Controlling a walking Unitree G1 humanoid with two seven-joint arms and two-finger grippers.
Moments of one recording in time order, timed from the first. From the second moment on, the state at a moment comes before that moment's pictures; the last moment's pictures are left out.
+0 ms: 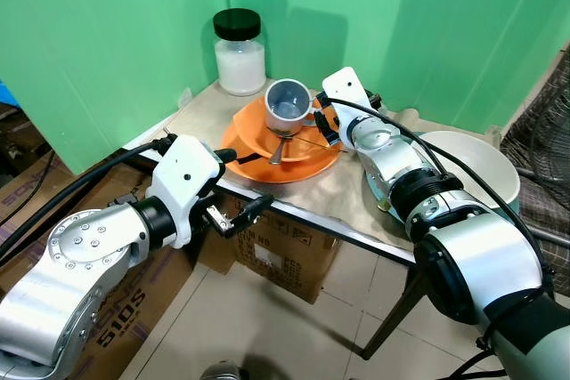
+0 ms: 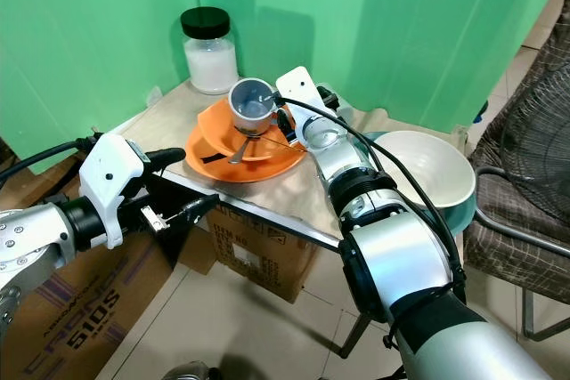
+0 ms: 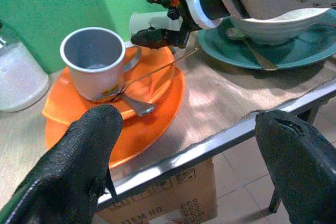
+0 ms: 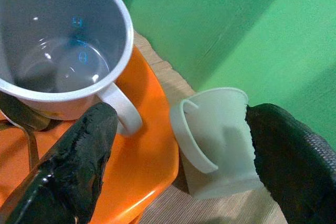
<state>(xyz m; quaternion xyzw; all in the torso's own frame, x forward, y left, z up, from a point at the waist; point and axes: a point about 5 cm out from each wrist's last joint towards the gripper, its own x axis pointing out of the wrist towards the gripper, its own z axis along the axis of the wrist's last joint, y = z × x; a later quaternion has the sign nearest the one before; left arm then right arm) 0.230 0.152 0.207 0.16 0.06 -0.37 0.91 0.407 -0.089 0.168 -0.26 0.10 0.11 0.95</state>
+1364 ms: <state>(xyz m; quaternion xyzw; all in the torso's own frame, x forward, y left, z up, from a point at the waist) 0.248 0.148 0.215 0.15 0.02 -0.27 0.95 0.415 -0.132 0.207 -0.04 -0.02 0.02 1.00</state>
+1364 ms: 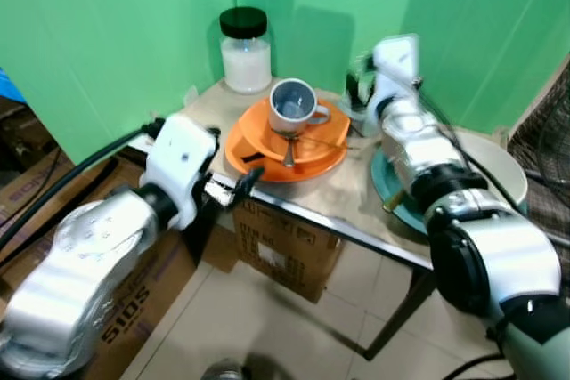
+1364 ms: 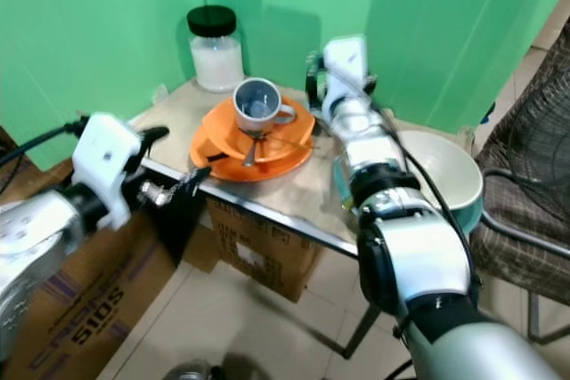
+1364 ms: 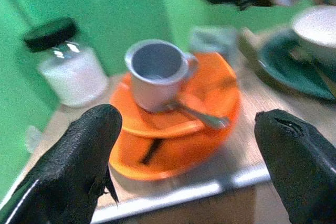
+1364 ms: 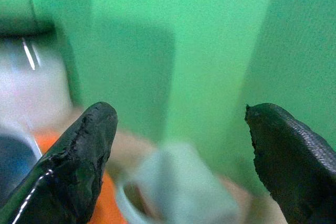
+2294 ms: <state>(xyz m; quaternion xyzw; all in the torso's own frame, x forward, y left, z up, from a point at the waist) 0.262 0.153 0.179 0.10 0.01 -0.14 0.98 0.221 -0.154 0.143 0.09 0.01 0.02 1.00</state>
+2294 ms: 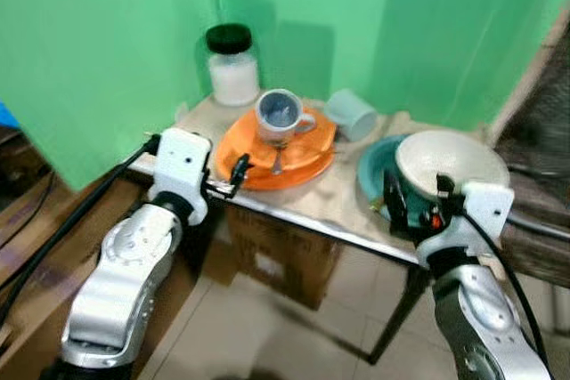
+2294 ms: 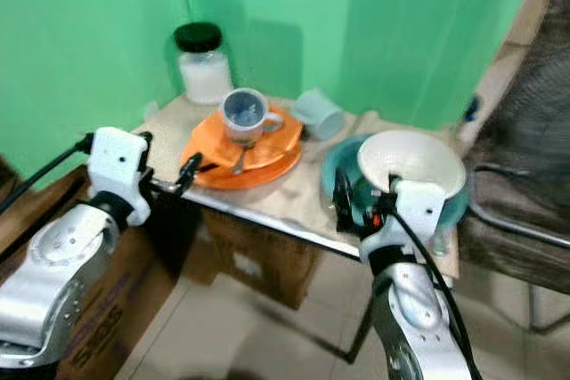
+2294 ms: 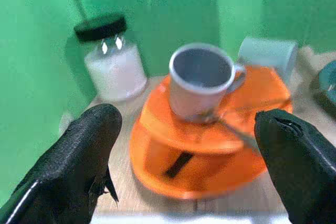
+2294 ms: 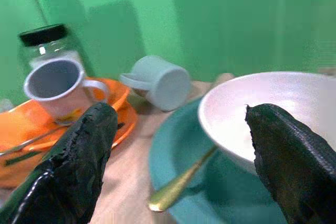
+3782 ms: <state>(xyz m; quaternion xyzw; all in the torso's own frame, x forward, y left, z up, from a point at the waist) 0.256 0.122 0.181 0.14 0.01 -0.35 0.93 0.329 -0.184 0.179 -0.13 0.03 0.13 0.98</state>
